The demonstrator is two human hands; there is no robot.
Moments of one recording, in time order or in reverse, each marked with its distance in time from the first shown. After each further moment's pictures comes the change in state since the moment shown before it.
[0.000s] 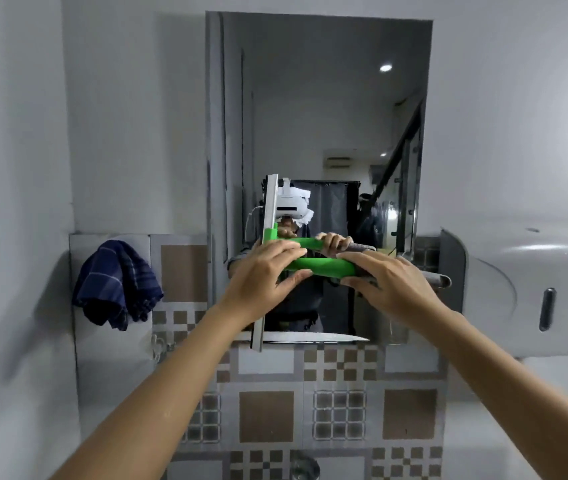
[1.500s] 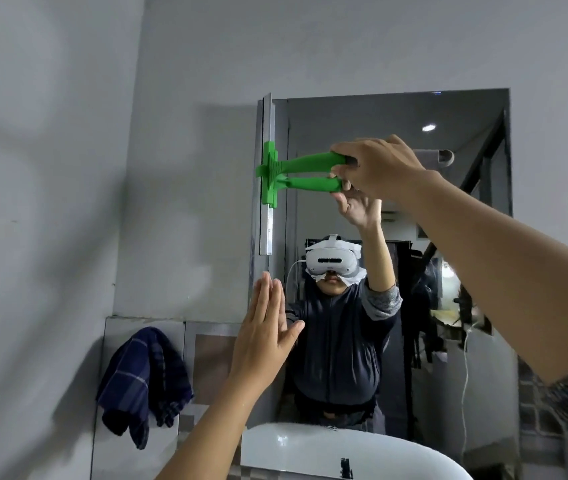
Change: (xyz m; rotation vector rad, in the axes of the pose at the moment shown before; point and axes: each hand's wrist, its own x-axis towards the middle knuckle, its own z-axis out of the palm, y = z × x) left_hand 0.017 -0.134 0.029 0.236 0.123 -0.331; right_hand 0.286 -0.007 -0.077 -0.150 0.259 -0.150
